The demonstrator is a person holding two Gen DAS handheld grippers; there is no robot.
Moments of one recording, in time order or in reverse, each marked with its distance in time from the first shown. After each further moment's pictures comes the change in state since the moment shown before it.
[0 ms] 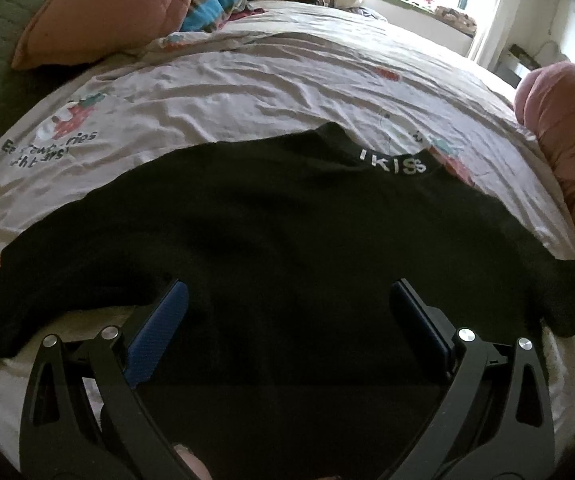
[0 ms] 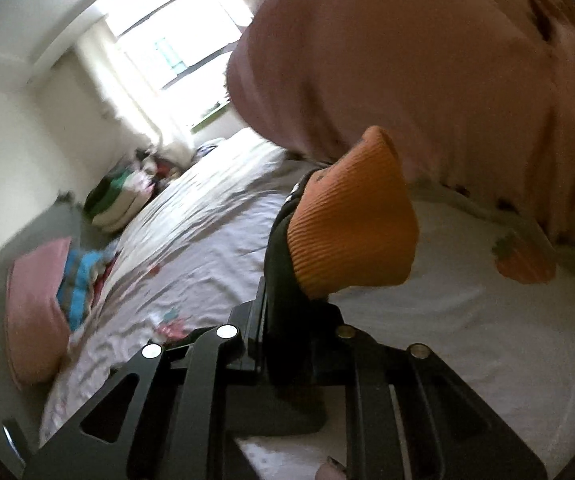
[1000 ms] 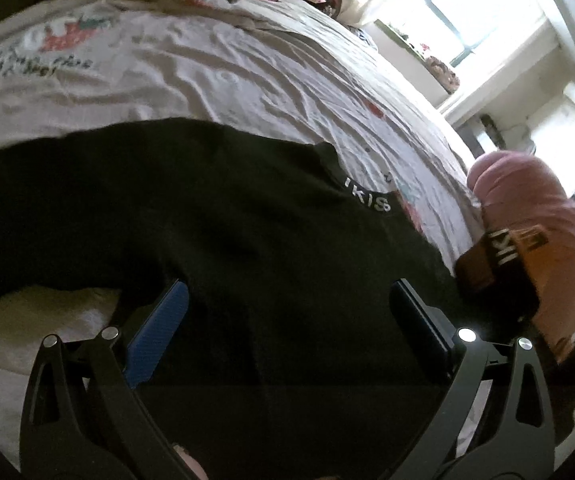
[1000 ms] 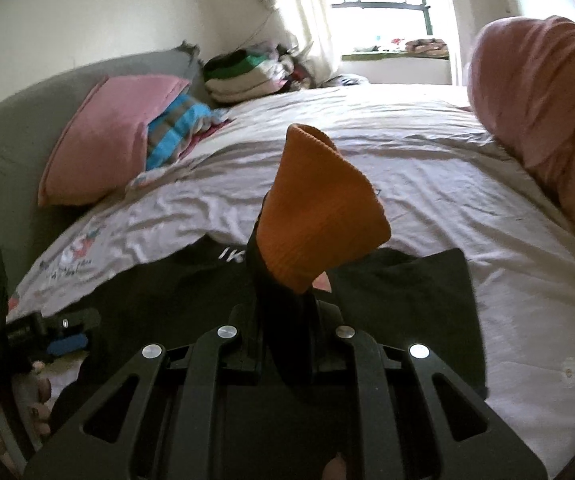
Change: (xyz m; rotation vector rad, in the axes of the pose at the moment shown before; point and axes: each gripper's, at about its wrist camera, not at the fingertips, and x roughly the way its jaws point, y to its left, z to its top) left arm 0.005 0.066 0.001 -0.280 0.034 -0.336; right arm 0.041 0.216 -0.112 -0.539 0.243 0.224
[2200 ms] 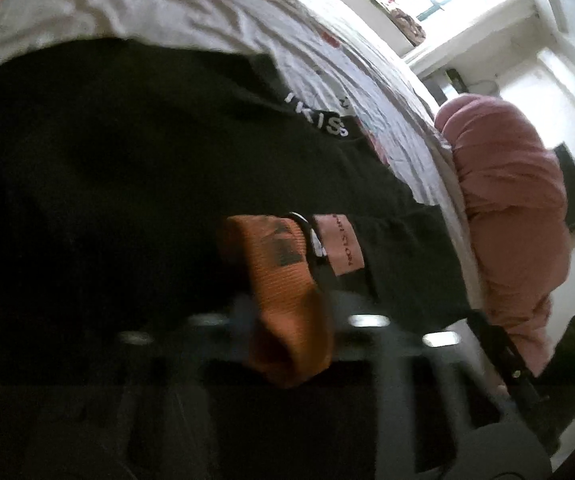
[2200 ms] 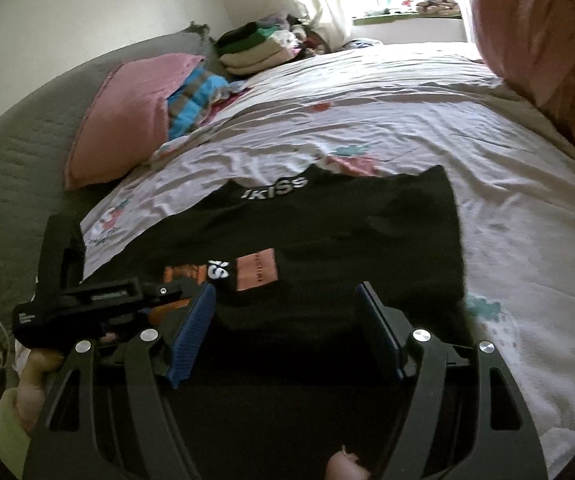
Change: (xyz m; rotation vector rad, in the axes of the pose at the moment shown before) left arm 0.060 -0.042 -0.030 0.090 0.177 -0.145; right arm -0.023 -0.018 -0.047 0.084 0.103 0.113
